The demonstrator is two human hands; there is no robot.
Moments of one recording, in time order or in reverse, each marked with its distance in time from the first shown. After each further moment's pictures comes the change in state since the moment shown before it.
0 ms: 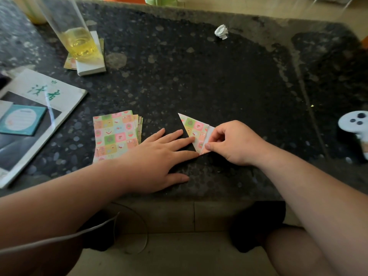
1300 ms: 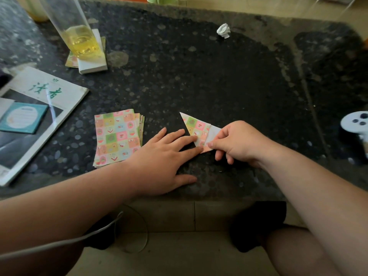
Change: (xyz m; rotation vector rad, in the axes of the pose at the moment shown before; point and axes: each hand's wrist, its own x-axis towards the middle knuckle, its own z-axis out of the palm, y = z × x) left_hand 0.005 0.010 0.010 0.041 0.068 -0.058; right_hand -0.004 -0.006 -0.001 0.263 -0.089 0.217
